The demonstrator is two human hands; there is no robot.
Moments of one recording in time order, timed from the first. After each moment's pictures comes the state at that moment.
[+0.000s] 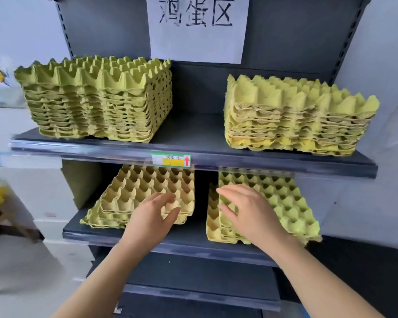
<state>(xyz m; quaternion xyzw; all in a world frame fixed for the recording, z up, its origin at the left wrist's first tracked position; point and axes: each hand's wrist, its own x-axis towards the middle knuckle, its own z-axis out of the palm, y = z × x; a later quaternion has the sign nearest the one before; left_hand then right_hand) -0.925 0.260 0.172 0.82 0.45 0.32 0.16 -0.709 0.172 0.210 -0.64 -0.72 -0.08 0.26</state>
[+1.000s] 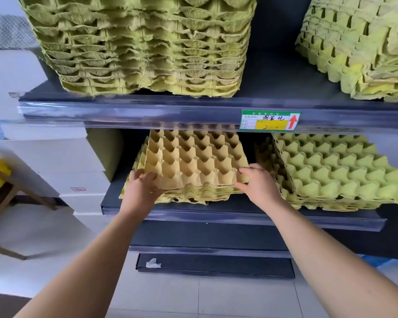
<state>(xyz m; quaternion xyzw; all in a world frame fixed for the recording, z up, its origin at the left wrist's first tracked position) -1.084 0.449 0.049 0.77 0.57 0.20 0.22 -0.809 0.336 0.080 -0.82 -0.54 0.10 0.16</state>
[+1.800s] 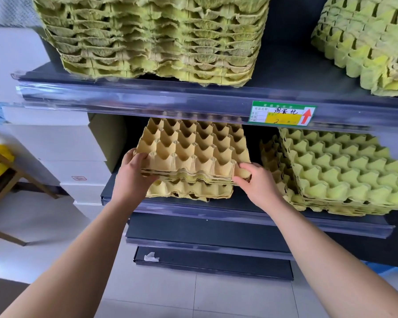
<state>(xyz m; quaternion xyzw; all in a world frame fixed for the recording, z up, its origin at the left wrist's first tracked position) -1.091 0.459 0.055 0.75 0.56 0.31 0.19 -0.809 0.342 0.062 -0.77 -0.55 0.12 0.29</state>
